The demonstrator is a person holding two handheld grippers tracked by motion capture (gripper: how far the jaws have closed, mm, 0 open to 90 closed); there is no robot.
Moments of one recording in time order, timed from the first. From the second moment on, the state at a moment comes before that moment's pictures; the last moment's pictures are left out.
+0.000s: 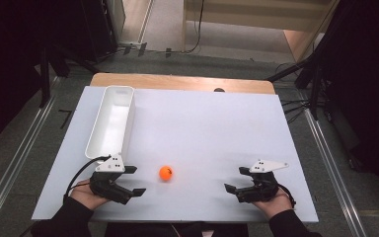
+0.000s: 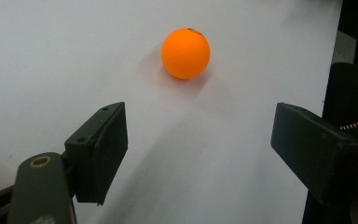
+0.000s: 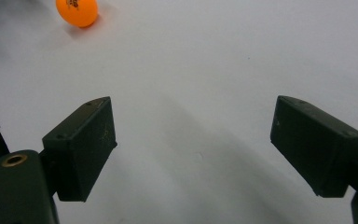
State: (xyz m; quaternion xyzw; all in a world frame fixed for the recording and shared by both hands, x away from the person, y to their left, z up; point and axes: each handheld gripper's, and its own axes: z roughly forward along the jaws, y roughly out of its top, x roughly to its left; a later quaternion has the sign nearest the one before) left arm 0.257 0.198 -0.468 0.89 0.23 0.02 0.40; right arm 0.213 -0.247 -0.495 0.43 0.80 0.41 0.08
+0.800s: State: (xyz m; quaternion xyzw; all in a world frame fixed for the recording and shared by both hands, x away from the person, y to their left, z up) left arm 0.257 0.197 -0.469 0.89 0.23 0.02 0.39; right arm 0.214 -0.248 -0.495 0.42 0.81 0.41 0.08
